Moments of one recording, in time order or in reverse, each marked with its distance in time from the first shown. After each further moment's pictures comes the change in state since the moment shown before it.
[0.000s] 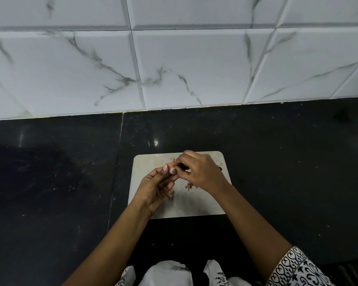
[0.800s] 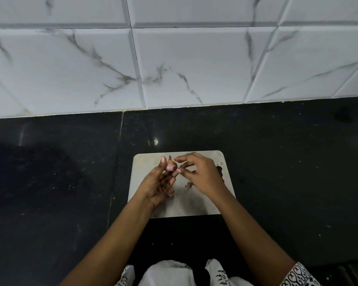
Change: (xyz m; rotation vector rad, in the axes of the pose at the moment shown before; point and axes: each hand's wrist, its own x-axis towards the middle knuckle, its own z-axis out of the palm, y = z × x) left_hand 0.006 0.006 0.014 -0.055 0.149 -0.123; right_hand -0.013 -0.004 0.006 0.327 0.003 0.430
